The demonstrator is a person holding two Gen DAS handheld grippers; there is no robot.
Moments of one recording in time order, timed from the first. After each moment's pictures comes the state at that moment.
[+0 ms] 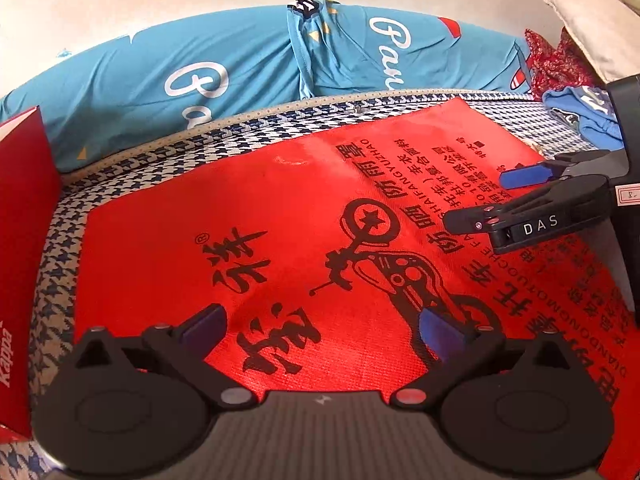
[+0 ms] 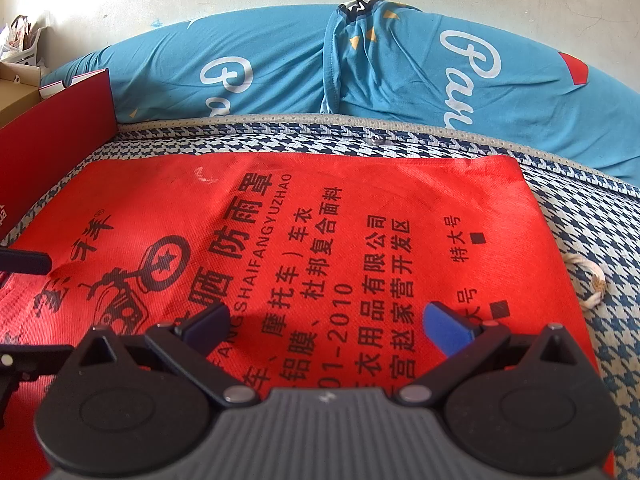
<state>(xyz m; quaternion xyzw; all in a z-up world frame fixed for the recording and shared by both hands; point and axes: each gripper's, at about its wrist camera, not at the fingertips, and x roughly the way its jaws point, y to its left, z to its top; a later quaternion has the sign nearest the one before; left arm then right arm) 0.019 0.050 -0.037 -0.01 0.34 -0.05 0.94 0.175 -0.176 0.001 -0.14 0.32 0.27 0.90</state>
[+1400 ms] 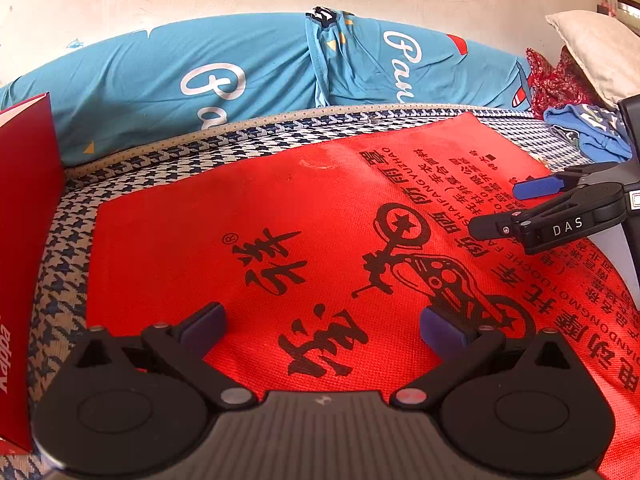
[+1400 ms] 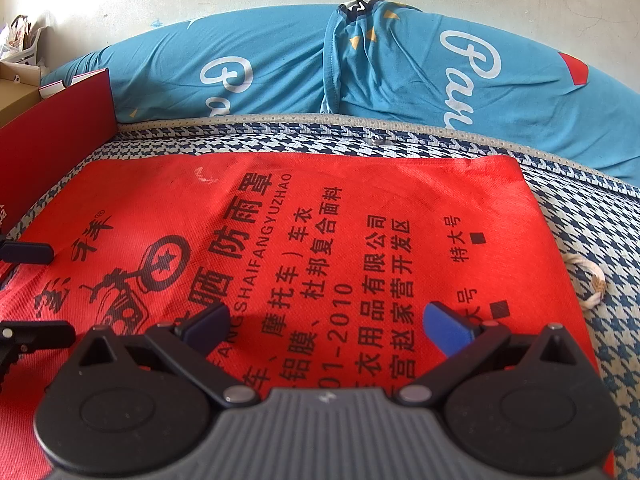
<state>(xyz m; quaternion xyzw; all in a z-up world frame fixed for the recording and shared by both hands) 0.017 0.057 -0.042 0.00 0.32 -0.04 0.95 0.175 -0.176 -0.001 -0.14 0.32 0.27 0.90</state>
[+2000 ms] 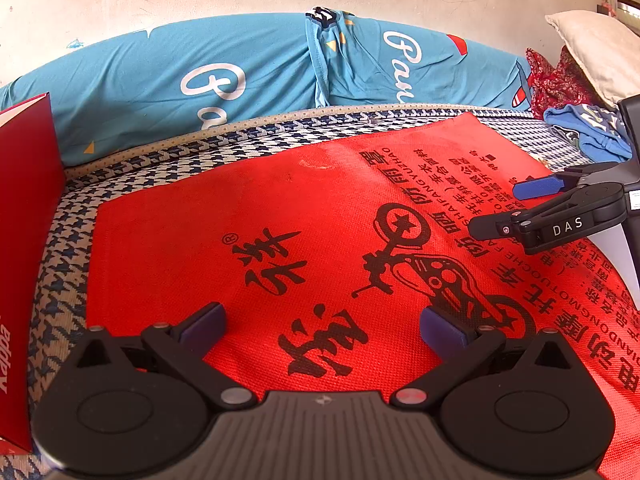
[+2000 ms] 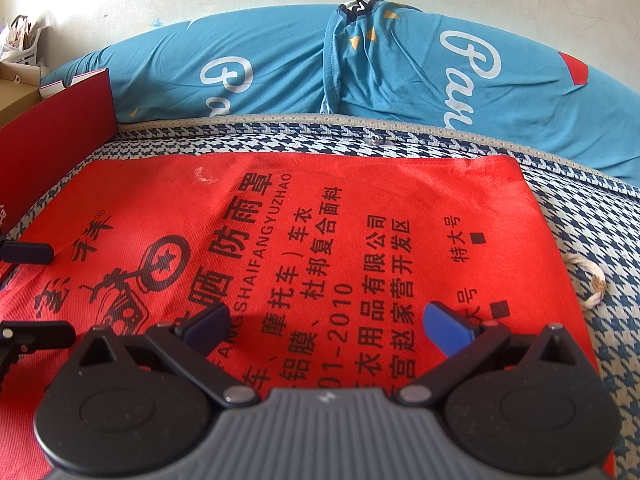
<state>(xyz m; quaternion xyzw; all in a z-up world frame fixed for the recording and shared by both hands) 0.016 0.059 -0.042 0.00 0.32 -0.04 0.95 0.175 -0.177 -0.001 -0.14 0.32 0.27 0.90</state>
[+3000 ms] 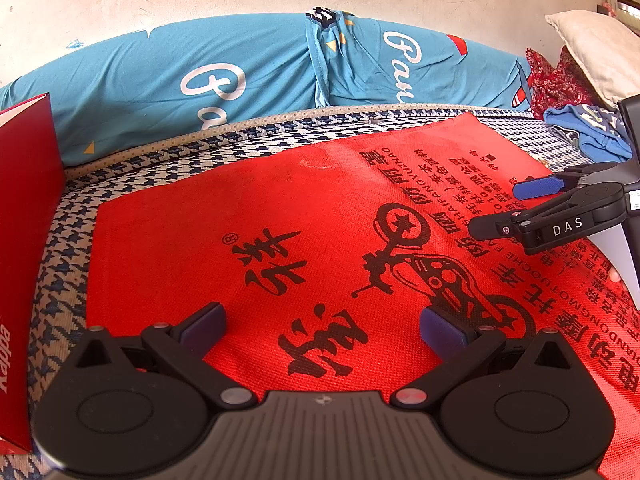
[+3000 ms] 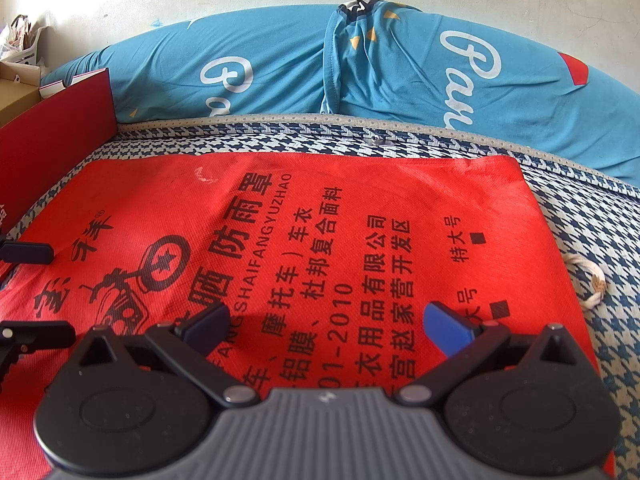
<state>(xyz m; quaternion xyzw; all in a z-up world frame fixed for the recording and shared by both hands) 0.017 0.059 -0.042 0.00 0.32 -0.04 0.95 0.174 -0.176 -0.002 -0.14 0.32 0.27 0.90</state>
